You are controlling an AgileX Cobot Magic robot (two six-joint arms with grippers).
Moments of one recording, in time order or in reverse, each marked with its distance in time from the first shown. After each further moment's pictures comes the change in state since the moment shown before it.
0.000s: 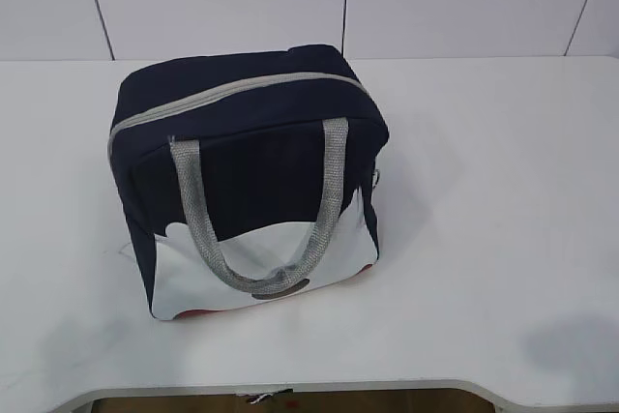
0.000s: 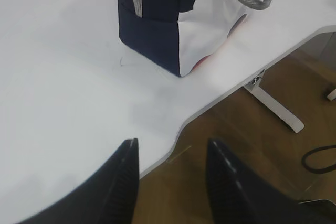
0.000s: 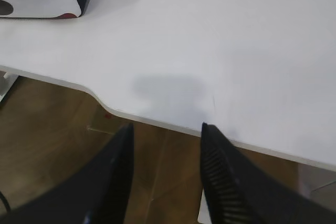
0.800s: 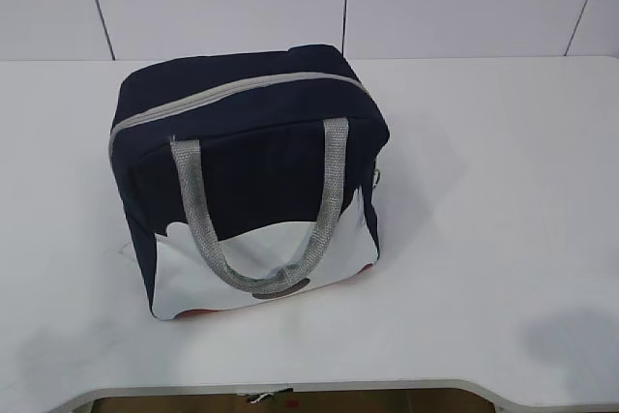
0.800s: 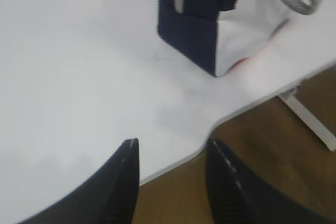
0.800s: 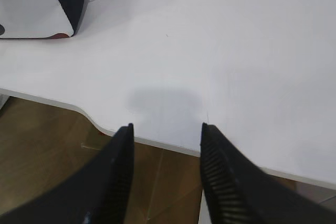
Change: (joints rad) left arm 0.146 0.000 0.007 0.017 -0.014 0.000; right arm 0.000 0.000 0.034 -0.007 -0.095 0.006
